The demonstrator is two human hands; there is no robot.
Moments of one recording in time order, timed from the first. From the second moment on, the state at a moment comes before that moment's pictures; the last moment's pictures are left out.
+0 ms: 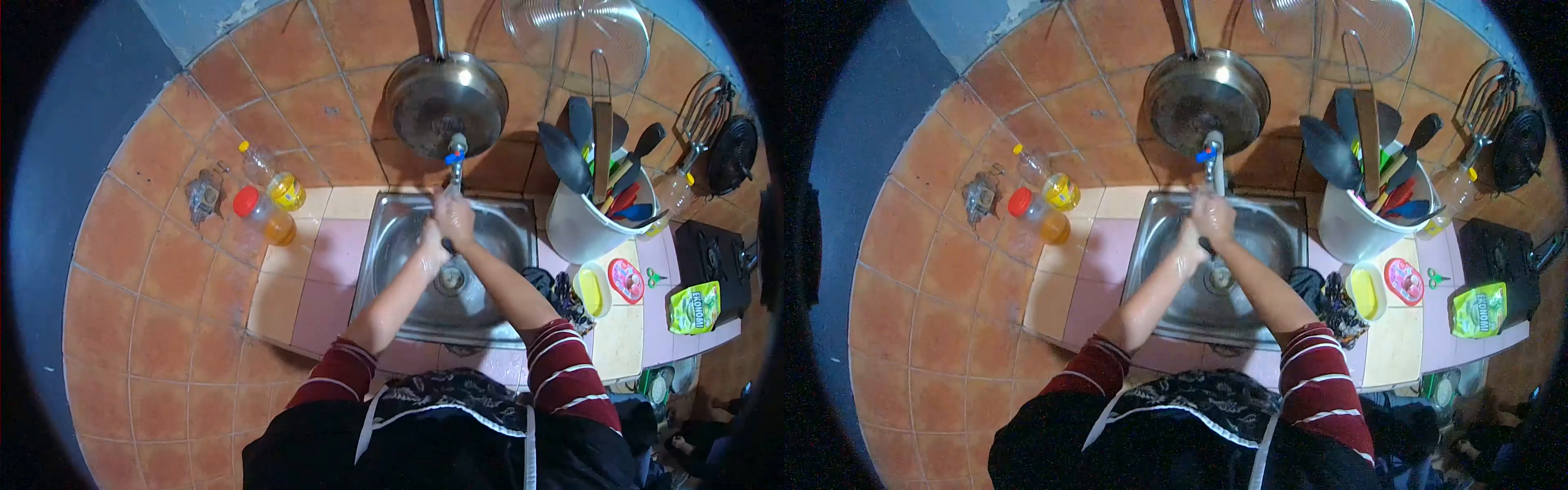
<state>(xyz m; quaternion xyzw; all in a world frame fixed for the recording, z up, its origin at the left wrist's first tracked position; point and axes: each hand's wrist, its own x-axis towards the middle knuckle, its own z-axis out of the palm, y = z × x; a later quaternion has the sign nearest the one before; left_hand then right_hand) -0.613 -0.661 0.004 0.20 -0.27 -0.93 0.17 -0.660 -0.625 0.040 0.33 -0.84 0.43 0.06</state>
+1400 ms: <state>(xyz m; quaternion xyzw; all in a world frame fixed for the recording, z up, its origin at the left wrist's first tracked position) -0.629 -0.692 -0.038 0.29 -0.39 -0.88 0.00 -0.708 -0.601 0.087 0.59 -0.74 0.32 -0.08</state>
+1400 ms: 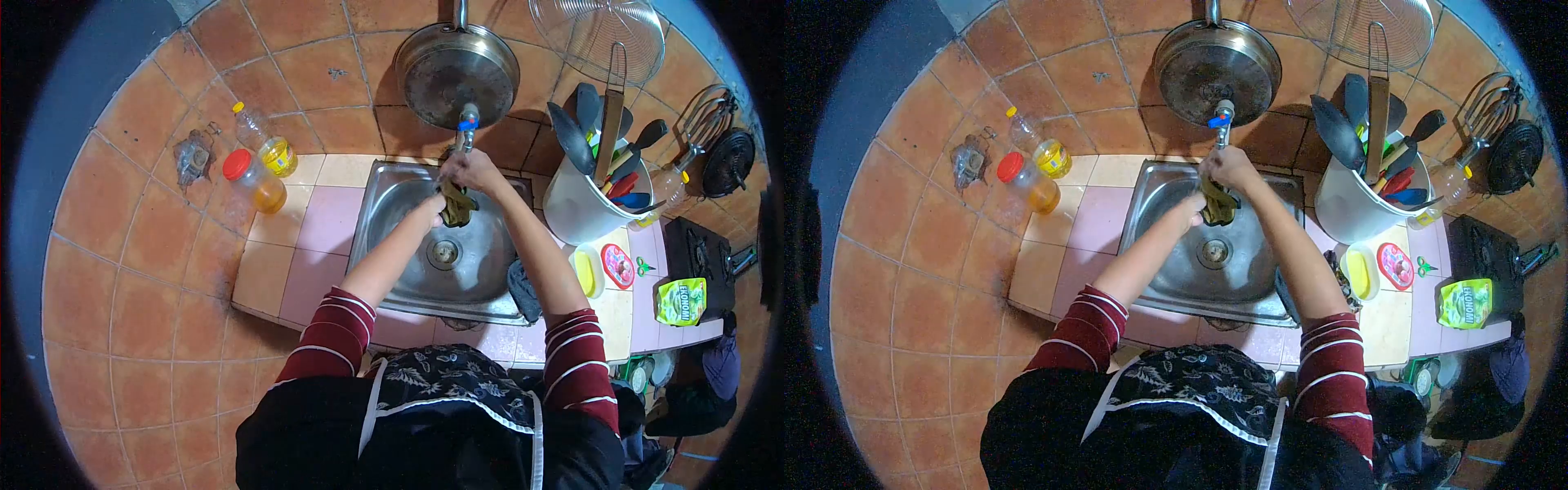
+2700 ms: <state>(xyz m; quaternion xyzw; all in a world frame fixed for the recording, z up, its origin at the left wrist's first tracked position) -0.565 -0.745 0.007 0.27 -0.41 -0.86 0.14 -0.658 -0.561 0.035 0.30 -0.56 0.67 -0.38</state>
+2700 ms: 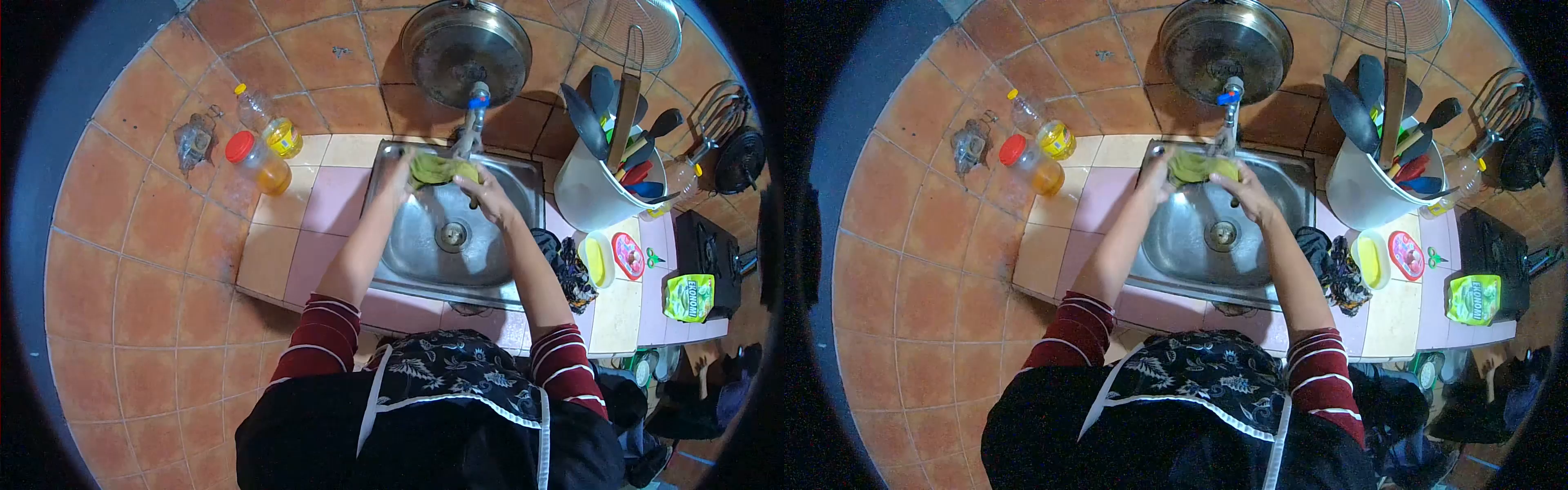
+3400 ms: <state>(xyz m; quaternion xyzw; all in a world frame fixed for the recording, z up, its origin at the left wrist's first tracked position) -0.597 -0.669 0.018 0.14 -0.89 -0.34 0.25 -0.652 -0.581 0.042 0.04 -0.25 0.81 -0.53</state>
